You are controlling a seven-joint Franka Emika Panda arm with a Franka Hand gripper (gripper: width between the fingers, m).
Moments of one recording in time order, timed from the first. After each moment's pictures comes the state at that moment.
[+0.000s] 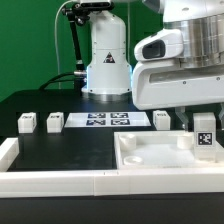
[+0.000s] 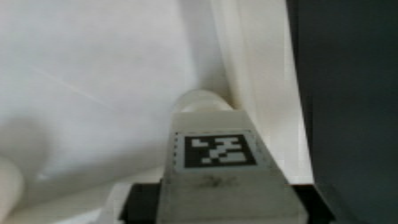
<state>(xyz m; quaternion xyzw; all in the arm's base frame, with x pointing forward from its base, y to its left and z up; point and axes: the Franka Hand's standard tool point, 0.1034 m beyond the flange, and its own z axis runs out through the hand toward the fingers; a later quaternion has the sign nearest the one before) 0.620 0.114 0.077 -0.98 0.18 0.03 0.07</state>
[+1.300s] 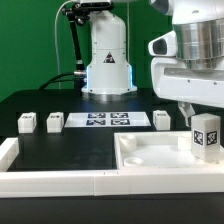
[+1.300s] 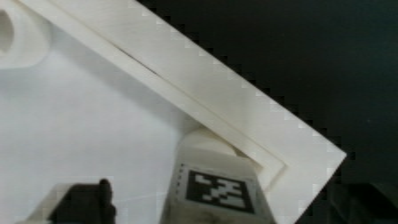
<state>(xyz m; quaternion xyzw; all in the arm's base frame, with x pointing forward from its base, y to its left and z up) 0.616 0.128 0.075 -0.91 0.41 0.05 0.07</state>
